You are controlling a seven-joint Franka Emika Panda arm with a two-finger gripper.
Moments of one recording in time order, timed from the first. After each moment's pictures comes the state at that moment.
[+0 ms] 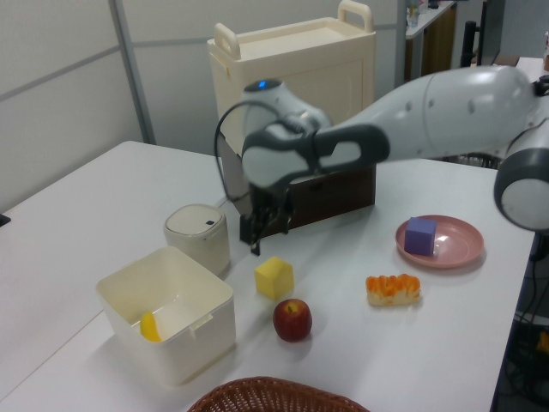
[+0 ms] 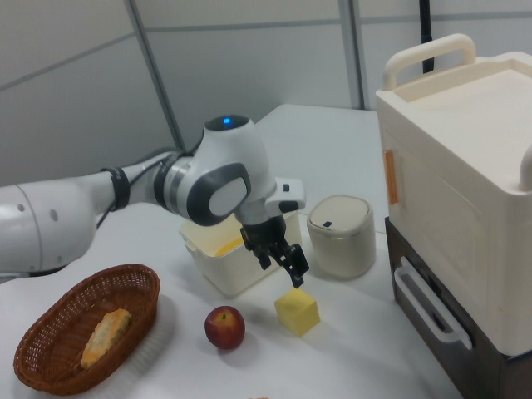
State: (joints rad) arm 0.22 0.48 -0.31 -1.47 0.12 2.01 0.03
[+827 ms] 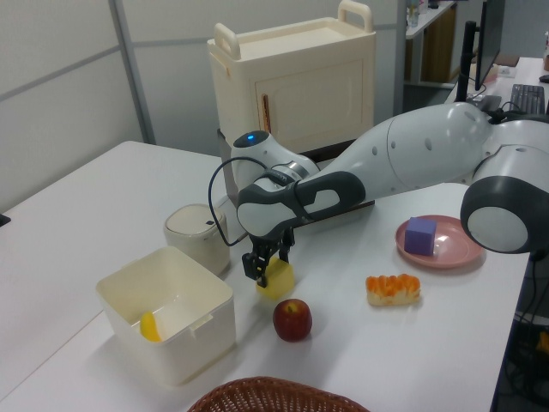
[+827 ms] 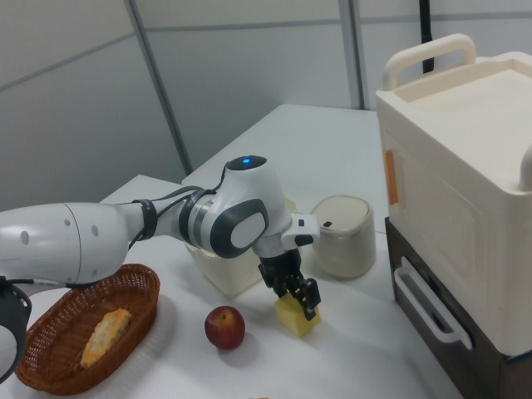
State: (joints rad) arm 0.22 0.62 -0.31 -1.48 0.09 2.09 0.04
